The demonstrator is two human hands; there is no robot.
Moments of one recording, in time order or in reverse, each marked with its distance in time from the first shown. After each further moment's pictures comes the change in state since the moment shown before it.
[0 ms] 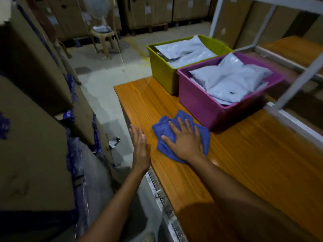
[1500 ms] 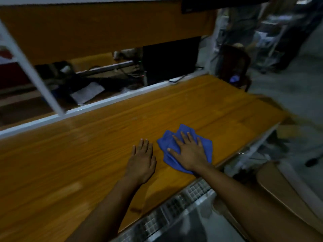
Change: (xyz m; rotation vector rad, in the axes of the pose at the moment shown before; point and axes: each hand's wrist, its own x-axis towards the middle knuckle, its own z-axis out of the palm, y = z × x) left_hand -0.571 0.152 0.292 0.661 -1.541 1.414; right_hand -0.775 0.152 -0.096 -0.038 0.269 1.479
